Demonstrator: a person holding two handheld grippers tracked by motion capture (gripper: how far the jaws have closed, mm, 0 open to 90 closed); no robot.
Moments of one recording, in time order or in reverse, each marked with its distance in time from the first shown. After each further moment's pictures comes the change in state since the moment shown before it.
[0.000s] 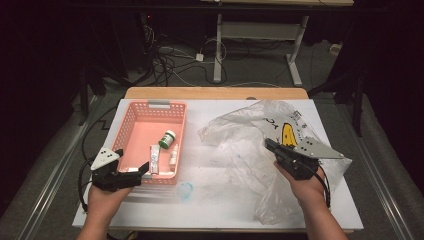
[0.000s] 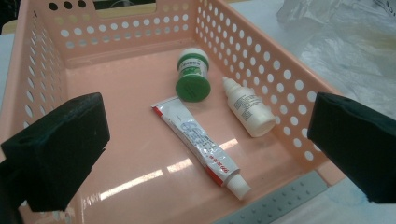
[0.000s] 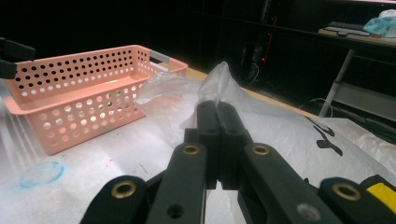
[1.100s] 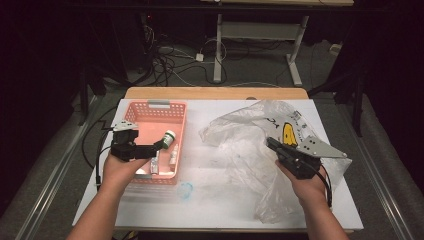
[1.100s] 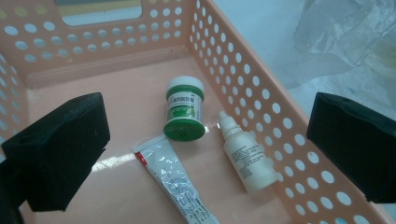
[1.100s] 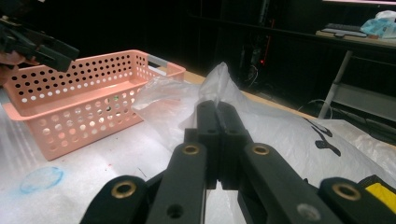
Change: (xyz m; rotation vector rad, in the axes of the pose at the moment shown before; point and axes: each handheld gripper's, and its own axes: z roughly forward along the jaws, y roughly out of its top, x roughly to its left) left arm 0.007 0.064 0.057 0.160 -0.043 -0.057; right arm -0.003 0.001 -0.002 -0.014 -0.006 0.018
